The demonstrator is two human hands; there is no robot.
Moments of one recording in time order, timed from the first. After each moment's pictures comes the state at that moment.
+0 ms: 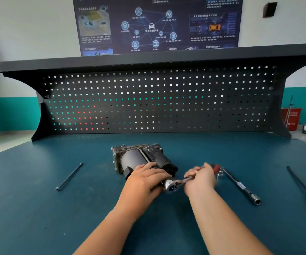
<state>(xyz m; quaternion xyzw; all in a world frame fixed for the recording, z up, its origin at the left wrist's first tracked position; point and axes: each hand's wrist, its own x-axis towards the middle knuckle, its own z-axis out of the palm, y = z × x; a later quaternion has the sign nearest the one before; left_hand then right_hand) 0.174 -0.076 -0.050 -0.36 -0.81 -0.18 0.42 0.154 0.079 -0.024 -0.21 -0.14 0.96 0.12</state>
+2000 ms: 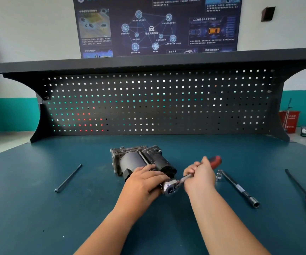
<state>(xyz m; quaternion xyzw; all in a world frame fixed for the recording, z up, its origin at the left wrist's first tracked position) 0.172 -0.078 -0.051 -0.35 -0.80 -0.18 0.45 0.151 0.076 -0.016 -0.18 -0.17 0.96 0.14</state>
